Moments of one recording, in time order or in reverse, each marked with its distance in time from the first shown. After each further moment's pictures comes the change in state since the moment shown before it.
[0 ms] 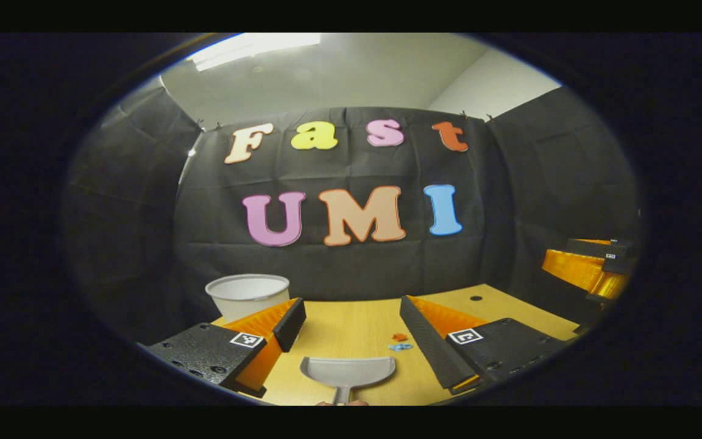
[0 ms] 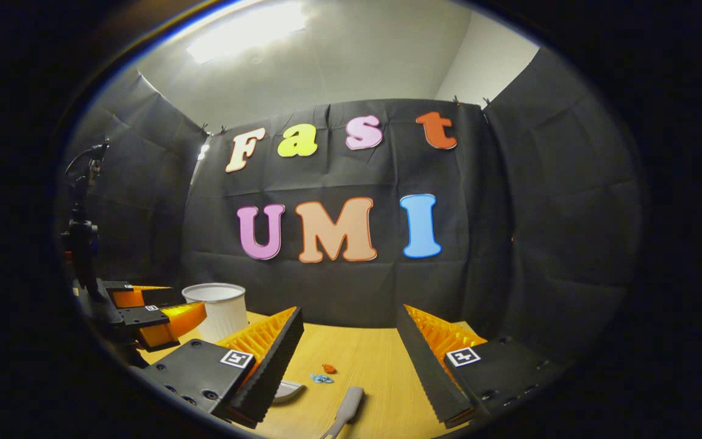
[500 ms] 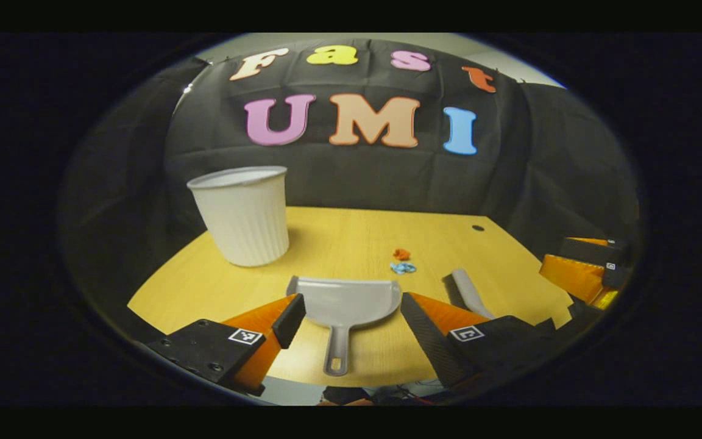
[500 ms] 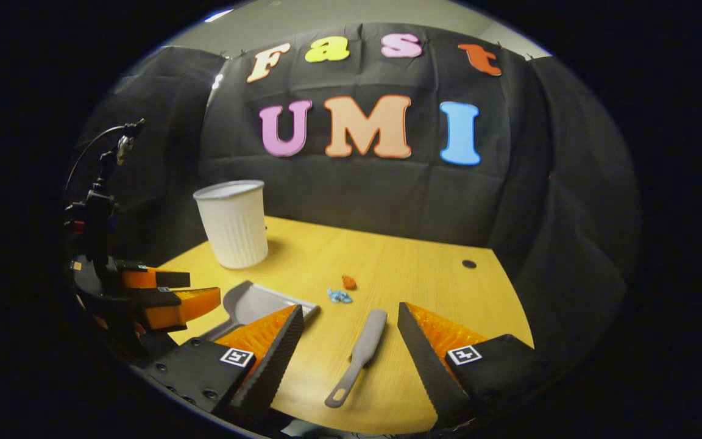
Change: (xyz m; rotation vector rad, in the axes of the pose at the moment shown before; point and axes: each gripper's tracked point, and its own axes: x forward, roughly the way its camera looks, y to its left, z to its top) left arm -0.016 0.008 -0.176 -0.115 0.513 -0.036; right arm 0.013 0.028 -0.152 -0.109 0.498 0.066
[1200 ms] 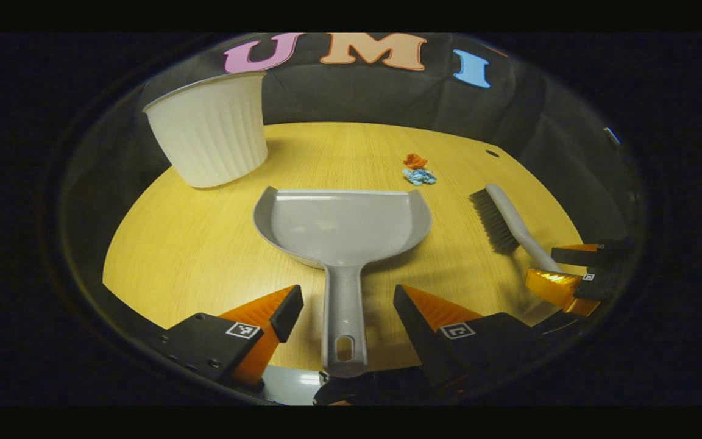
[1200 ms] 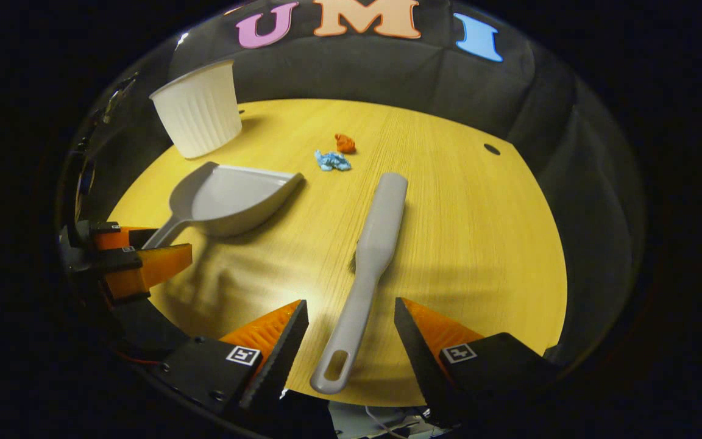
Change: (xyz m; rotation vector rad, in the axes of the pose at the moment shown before) left arm 0.047 0.013 -0.110 0.000 0.406 -0.057; right arm 0.075 0.002 -0.106 -0.010 0.562 -0.033
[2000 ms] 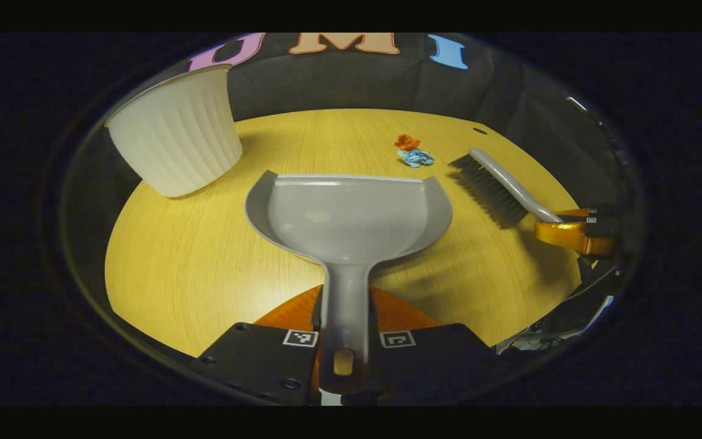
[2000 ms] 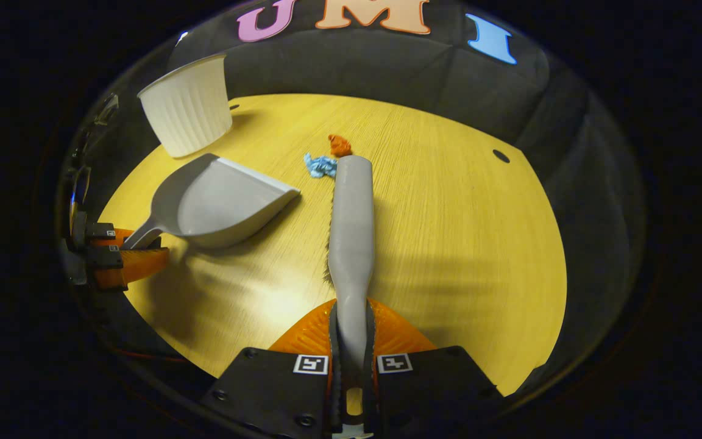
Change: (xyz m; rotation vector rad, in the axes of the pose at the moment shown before) left arm 0.009 0.017 0.021 0.179 0.035 -0.045; right arm 0.013 -0.021 0.051 -0.016 -0.055 -0.020
